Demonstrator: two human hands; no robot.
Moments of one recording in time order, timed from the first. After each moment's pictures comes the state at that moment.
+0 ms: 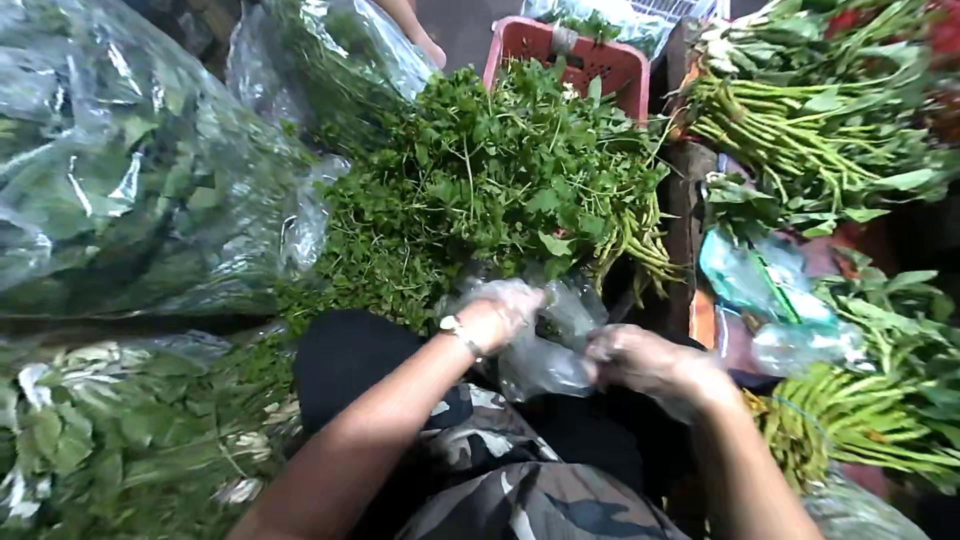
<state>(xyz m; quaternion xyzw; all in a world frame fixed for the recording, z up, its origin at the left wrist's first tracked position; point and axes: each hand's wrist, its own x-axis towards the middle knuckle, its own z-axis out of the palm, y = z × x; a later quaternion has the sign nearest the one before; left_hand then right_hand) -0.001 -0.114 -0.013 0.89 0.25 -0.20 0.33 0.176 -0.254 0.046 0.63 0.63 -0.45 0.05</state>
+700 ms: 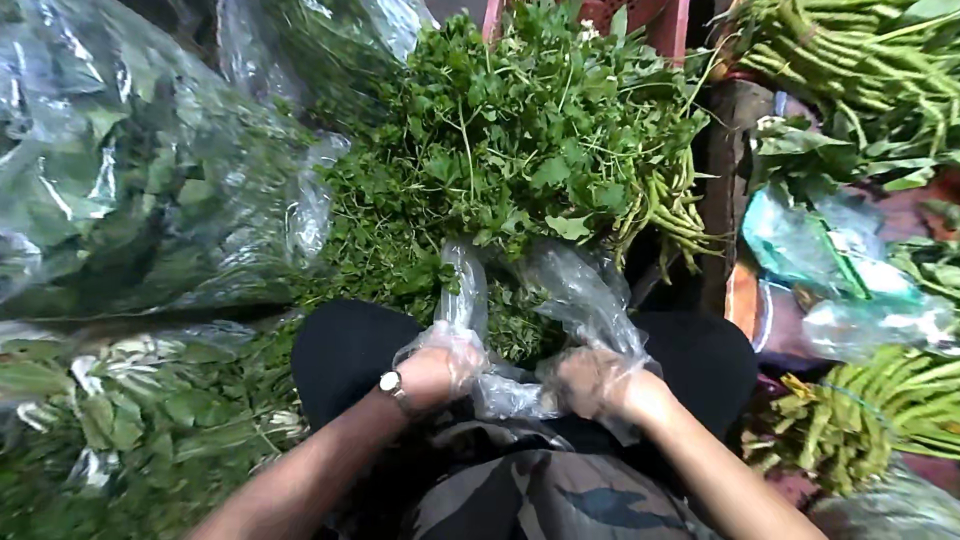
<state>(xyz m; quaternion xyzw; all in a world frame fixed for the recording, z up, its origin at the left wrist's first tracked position) -0.080 -0.140 -0.013 0.86 0.18 -0.39 0.27 0.109 -0.237 0.011 0.54 0.63 -0.49 0.27</state>
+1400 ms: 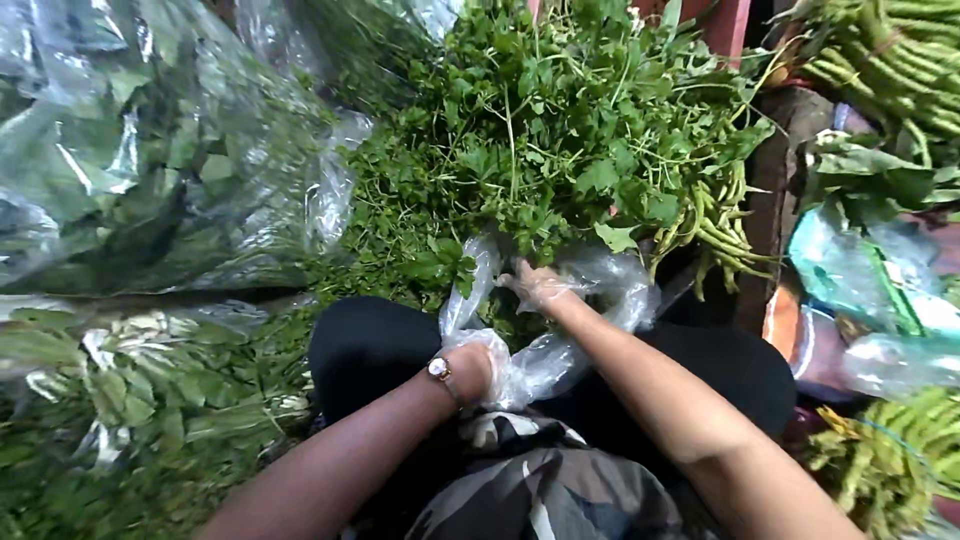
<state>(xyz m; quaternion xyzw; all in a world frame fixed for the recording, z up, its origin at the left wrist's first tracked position) -0.070 -0.139 -0.035 0.79 0.25 -0.47 0.31 0.082 -0.117 -0.090 0.74 0.49 -0.45 0.09</state>
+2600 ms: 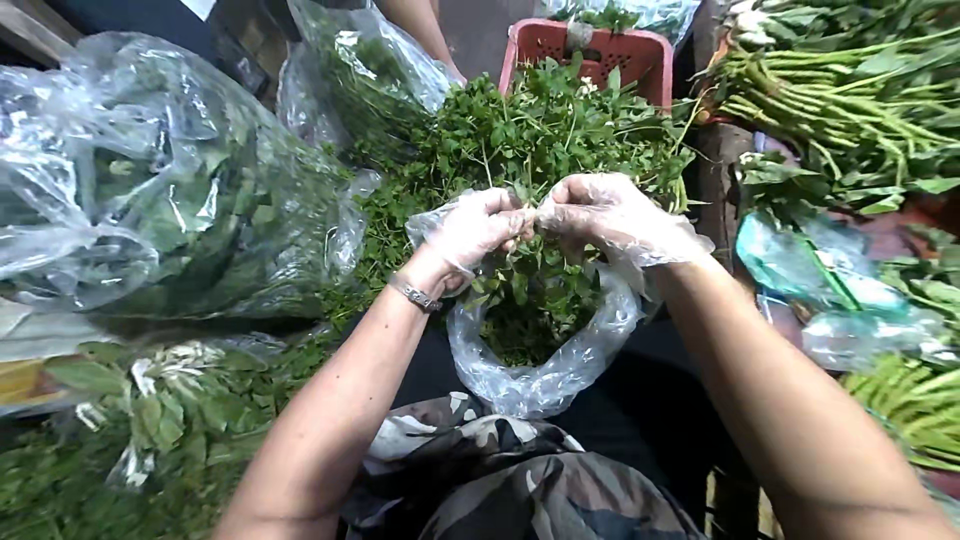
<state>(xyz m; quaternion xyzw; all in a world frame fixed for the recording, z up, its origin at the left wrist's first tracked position) -0.037 -0.060 0.067 0.66 0.32 0.20 0.65 0.147 -0.144 0.093 0.60 0.53 -0.46 -0.39</state>
